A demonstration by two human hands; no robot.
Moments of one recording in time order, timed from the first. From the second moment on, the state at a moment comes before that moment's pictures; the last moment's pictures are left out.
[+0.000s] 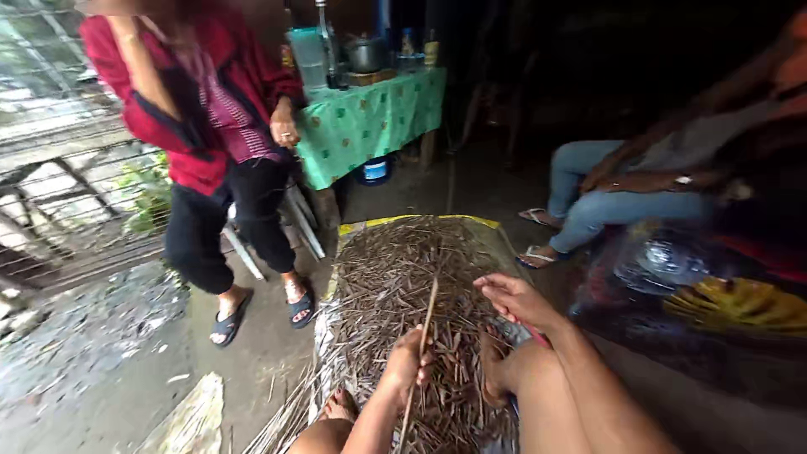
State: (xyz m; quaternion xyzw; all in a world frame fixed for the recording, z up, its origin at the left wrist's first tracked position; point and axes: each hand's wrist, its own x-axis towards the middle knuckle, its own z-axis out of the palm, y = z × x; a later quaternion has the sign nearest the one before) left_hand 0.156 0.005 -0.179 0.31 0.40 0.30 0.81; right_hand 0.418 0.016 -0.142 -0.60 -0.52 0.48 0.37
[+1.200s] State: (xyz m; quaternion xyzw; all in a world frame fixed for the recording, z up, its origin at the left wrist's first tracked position) left_hand 0.181 0.038 -0.176 0.28 0.37 0.29 0.84; right_hand 0.371 0.039 -0.162 -0.50 -0.83 0.19 0.16
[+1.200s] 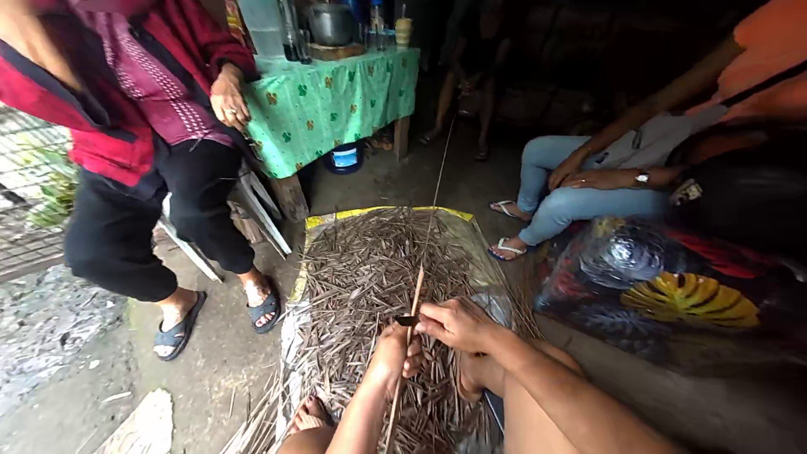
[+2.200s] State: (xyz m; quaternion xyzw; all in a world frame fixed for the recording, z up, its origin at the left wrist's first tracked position) left_hand 0.183 0.039 -0.175 0.39 0.45 0.29 0.75; right_hand 0.392 0.054 -0.143 -0.54 -0.74 0.37 0.16
